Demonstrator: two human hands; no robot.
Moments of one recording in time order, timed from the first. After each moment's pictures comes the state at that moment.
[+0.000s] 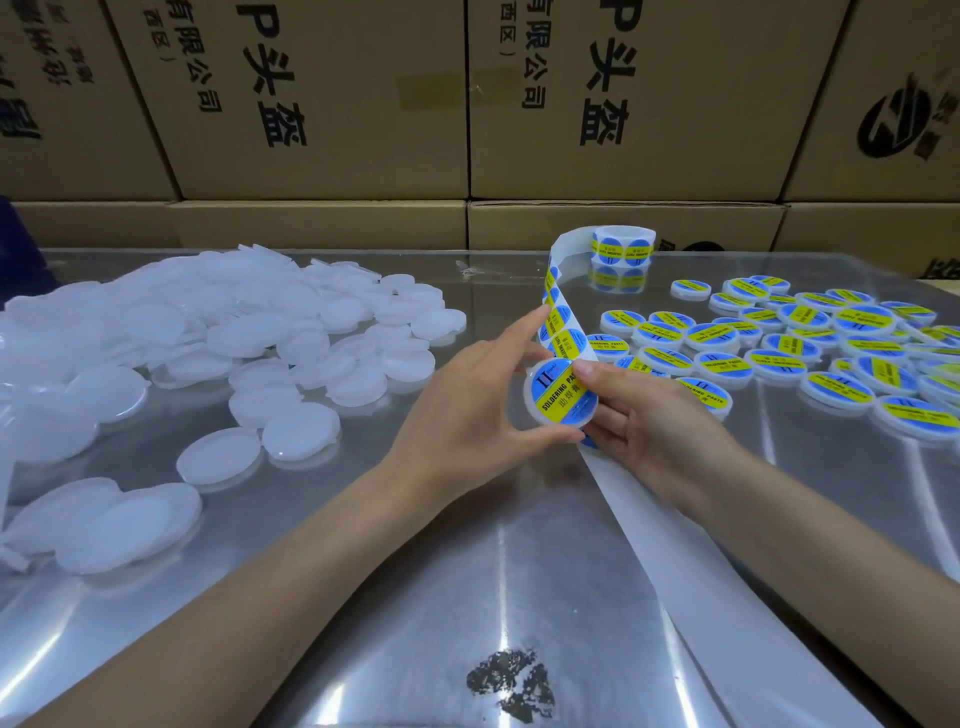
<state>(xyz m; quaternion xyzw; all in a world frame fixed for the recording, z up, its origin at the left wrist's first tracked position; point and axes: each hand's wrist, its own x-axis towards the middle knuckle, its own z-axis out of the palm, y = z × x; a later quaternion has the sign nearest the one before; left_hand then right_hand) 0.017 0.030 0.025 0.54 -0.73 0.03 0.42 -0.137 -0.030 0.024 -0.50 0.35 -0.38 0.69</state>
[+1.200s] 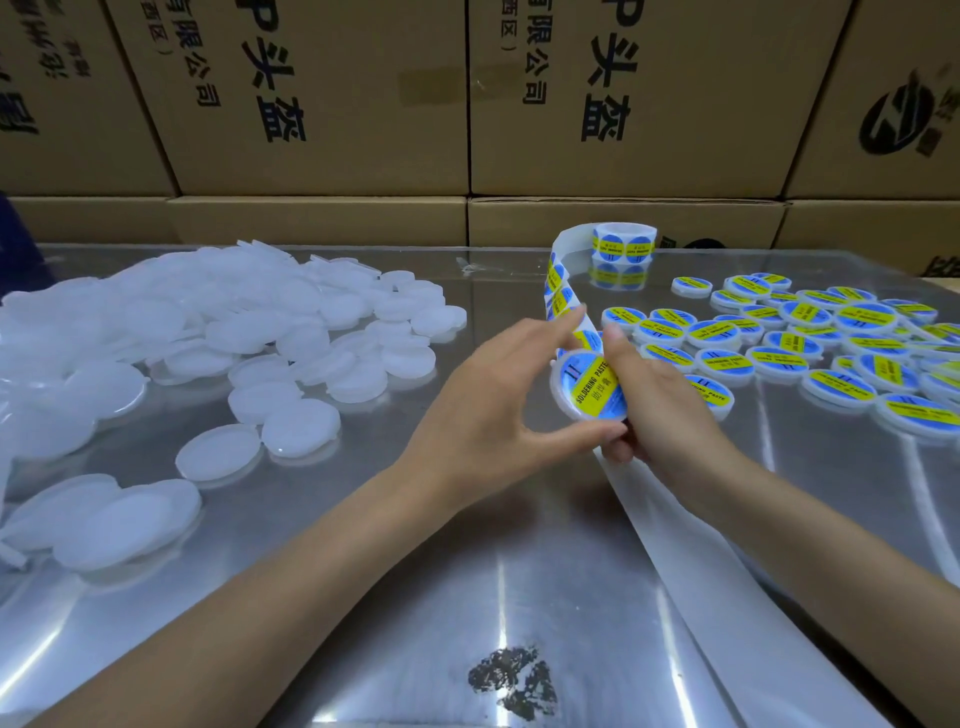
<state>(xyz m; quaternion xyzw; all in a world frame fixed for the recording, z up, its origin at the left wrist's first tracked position) 0.003 0.039 0.033 0.48 -0.76 0.01 0.45 -0.134 -0.021 0.035 -0.67 0.41 -0.39 0.48</state>
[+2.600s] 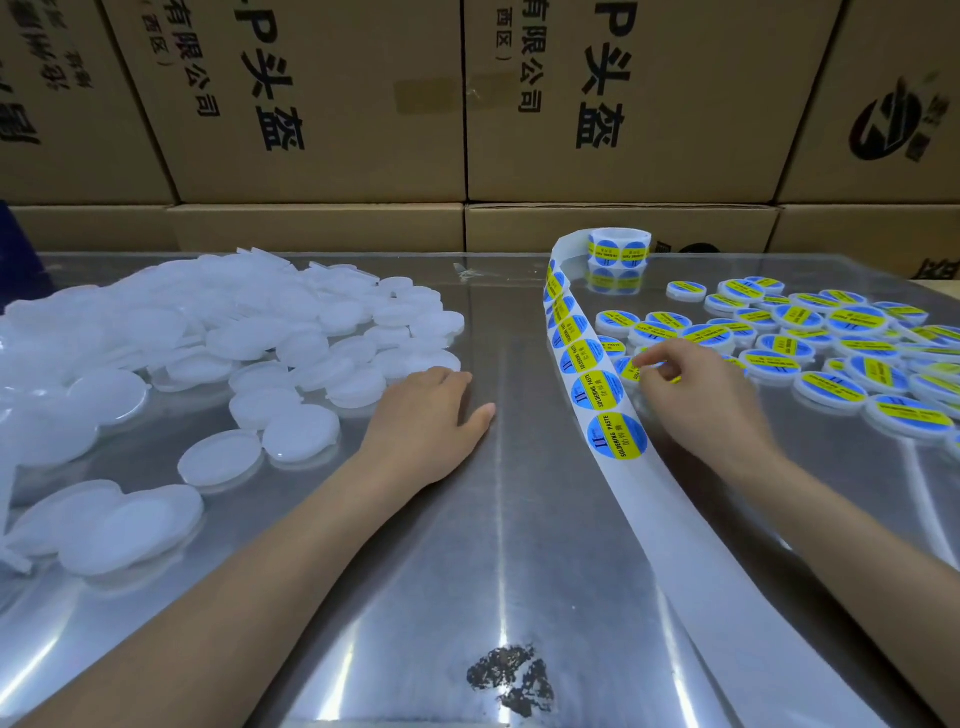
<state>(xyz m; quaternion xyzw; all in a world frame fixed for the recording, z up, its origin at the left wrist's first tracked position) 0.053 0.018 0.008 0.76 -0.64 0.05 0.15 -0.167 -0.068 0.021 -0.73 0.57 -0.34 0.15</state>
